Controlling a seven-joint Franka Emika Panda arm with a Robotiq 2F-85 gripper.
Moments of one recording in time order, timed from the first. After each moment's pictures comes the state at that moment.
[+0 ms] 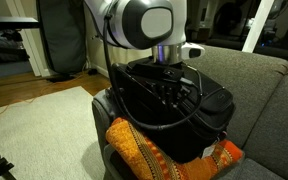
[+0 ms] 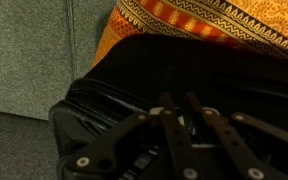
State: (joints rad) arm -0.14 0.48 -0.03 -2.04 -0.09 2.73 -0.26
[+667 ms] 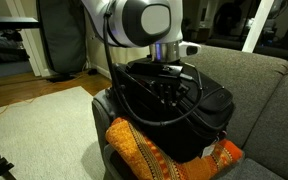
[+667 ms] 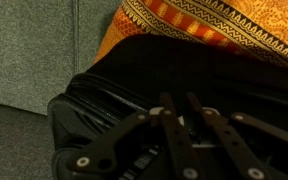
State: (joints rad) arm -0.11 0.48 -0.04 -2.04 -0.15 2.72 -0.25
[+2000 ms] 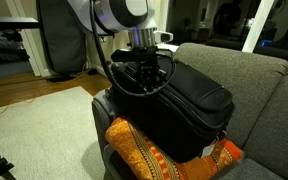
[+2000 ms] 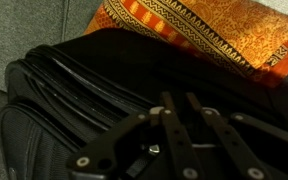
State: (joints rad) arm 0.06 0.42 -0.06 -2.04 -0.29 2.59 -0.12
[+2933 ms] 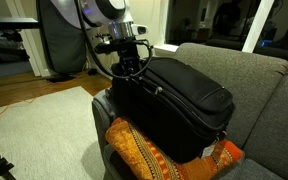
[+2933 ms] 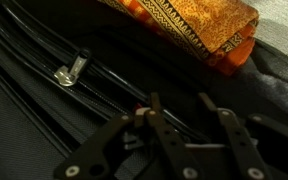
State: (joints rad) arm 0.19 0.40 -0.03 -2.04 -0.39 2.55 -0.02
